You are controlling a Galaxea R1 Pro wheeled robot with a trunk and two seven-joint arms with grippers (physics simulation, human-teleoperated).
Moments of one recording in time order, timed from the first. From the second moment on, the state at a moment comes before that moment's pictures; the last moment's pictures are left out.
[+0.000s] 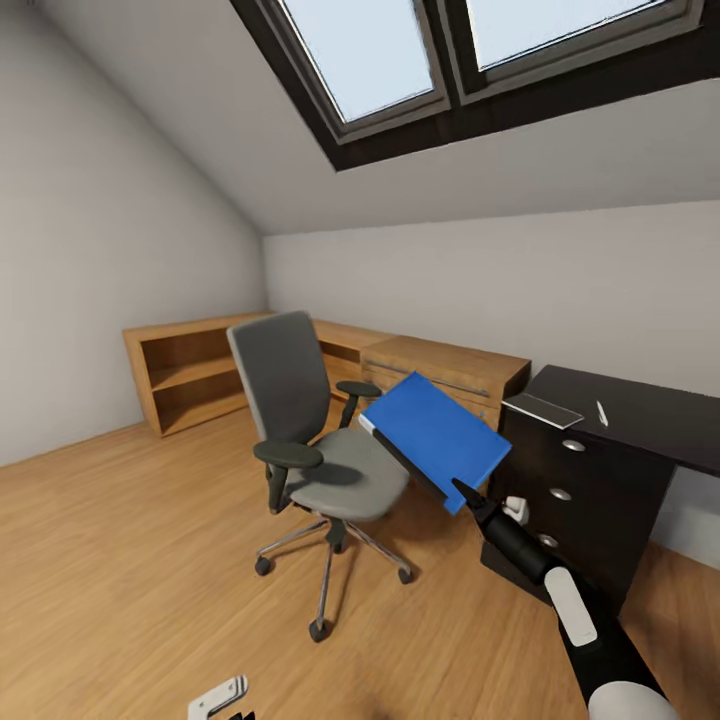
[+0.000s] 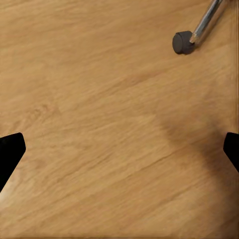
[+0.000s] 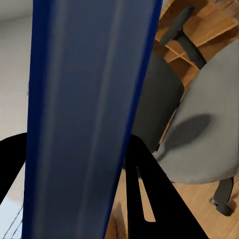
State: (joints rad) left arm -0.03 0.01 -0.17 -0.97 0.58 0.27 0.39; right arm -0.49 -0.03 -0.31 -0.86 -0.66 0.46 0.74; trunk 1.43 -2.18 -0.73
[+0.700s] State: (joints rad) left arm -0.03 0.01 -0.17 -0.96 0.58 0.26 0.39; right arm -0.47 -0.03 -0.31 -0.94 -0.66 0.46 0.78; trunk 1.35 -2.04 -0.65
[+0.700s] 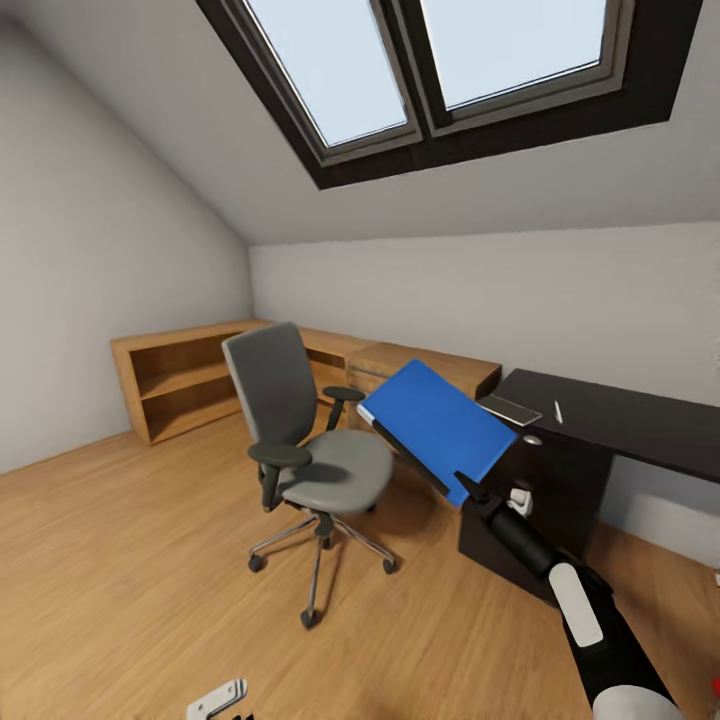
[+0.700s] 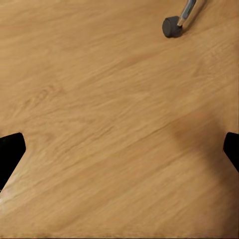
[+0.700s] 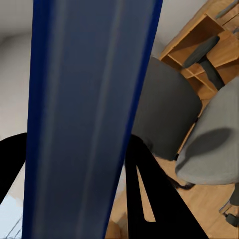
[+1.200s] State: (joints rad) left arm -0.03 0.01 -0.17 -0.96 0.58 0.26 0.39; right arm -0.47 -0.03 -0.31 -0.93 -0.66 0.46 0.81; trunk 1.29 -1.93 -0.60
